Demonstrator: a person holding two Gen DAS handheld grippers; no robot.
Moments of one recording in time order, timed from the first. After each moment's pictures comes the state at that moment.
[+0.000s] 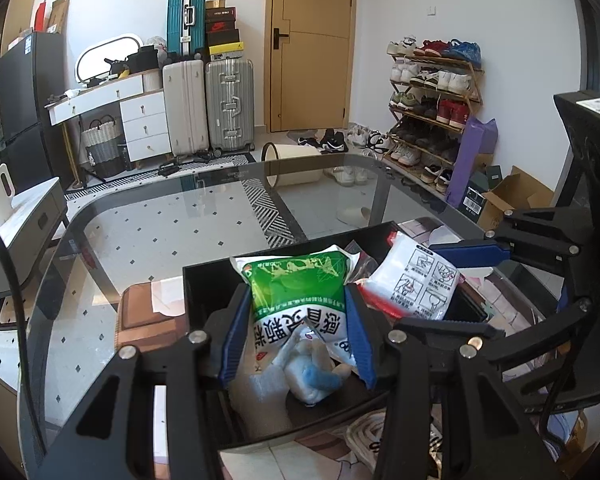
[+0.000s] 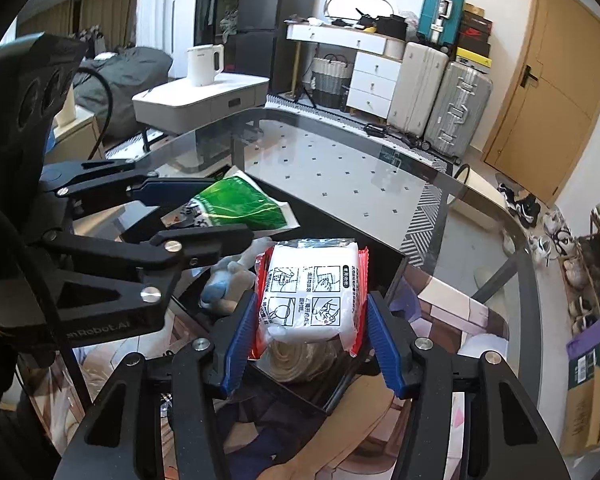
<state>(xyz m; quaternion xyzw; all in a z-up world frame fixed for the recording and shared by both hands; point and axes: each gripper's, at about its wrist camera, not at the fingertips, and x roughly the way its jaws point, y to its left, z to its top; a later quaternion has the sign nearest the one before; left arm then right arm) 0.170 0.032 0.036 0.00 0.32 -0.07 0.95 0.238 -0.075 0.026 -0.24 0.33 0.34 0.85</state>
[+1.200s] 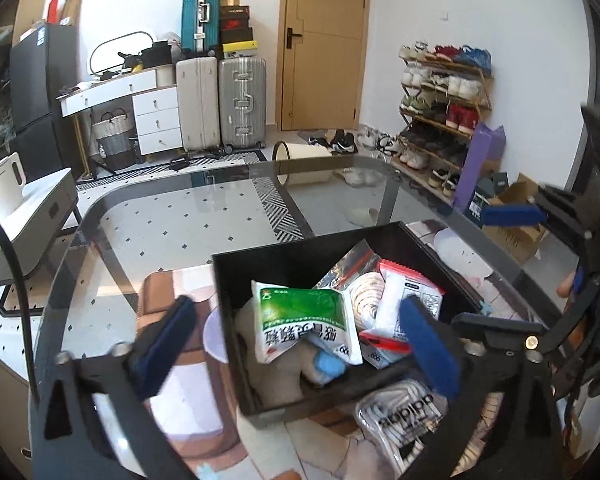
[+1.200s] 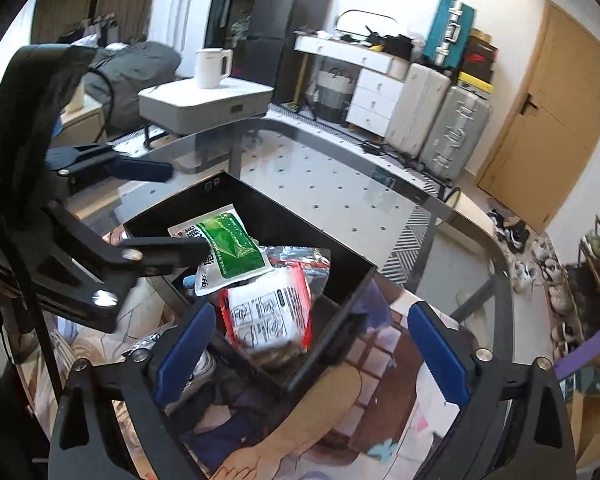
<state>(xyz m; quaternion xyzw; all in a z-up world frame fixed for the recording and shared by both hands) 0.149 0.048 0.047 -0.02 0.32 -0.05 0.95 0.225 -0.101 0.044 -0.25 0.29 0.32 0.87</state>
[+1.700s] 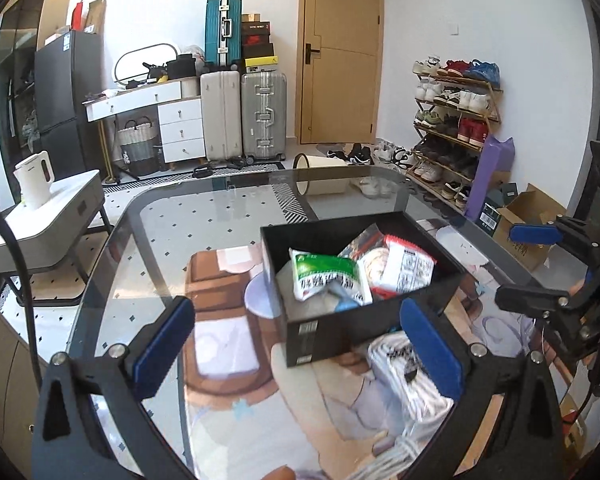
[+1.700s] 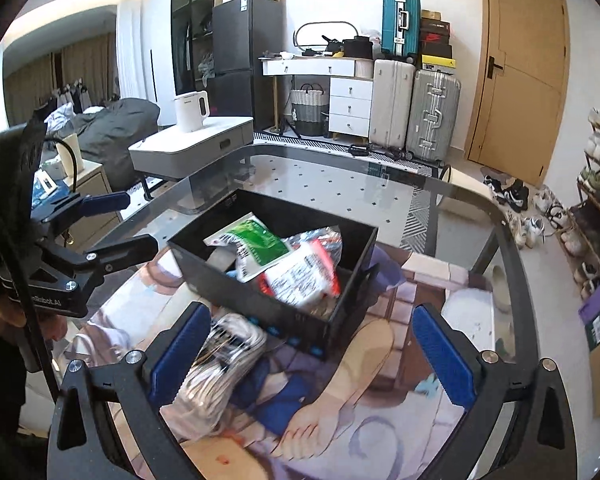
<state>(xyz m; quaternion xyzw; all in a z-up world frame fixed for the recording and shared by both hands) 0.074 0.069 0.054 -0.02 0.29 -0.01 0.96 0.170 -0.141 0.051 -0.14 0.30 0.32 0.89</state>
